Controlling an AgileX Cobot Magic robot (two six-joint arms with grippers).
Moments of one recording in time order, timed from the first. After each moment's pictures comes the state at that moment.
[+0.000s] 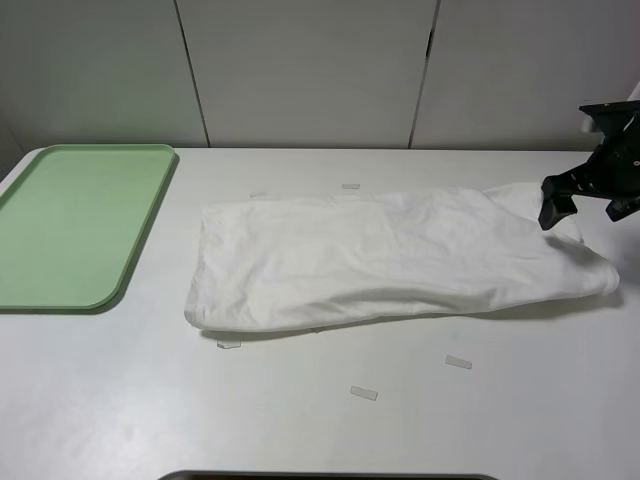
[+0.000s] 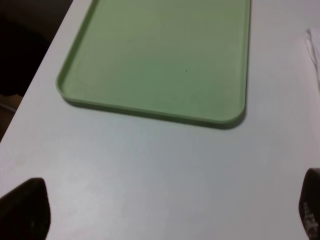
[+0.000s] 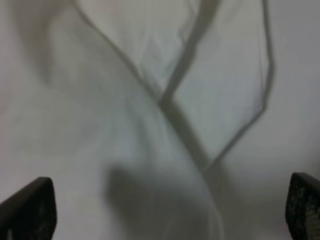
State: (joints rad) left arm 0.07 -0.01 -0.48 0.08 1.07 -0.11; right arm -0.13 1.87 -1.20 0.00 0.72 -0.21
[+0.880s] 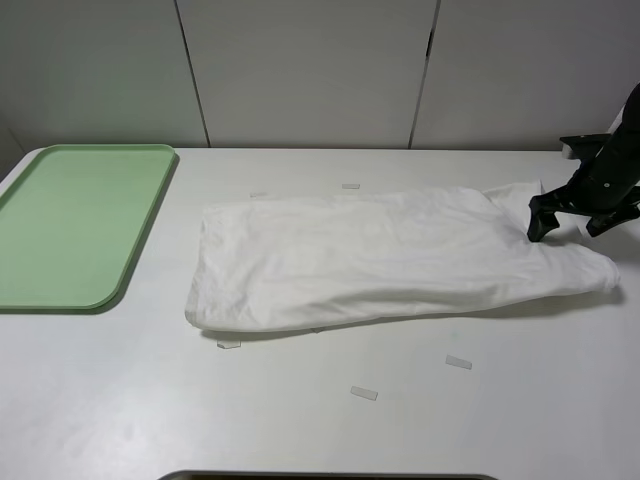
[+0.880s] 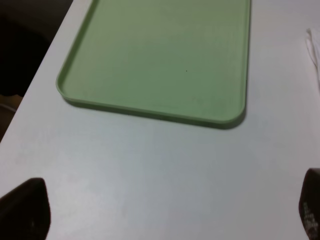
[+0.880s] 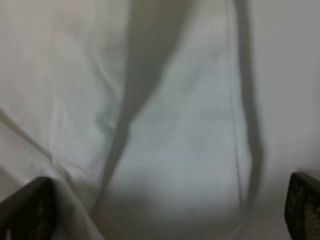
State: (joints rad) left arm 0.07 -0.01 -0.48 0.08 1.07 -0.11; right arm -0.21 2.19 -1.41 0.00 0.69 -0.27
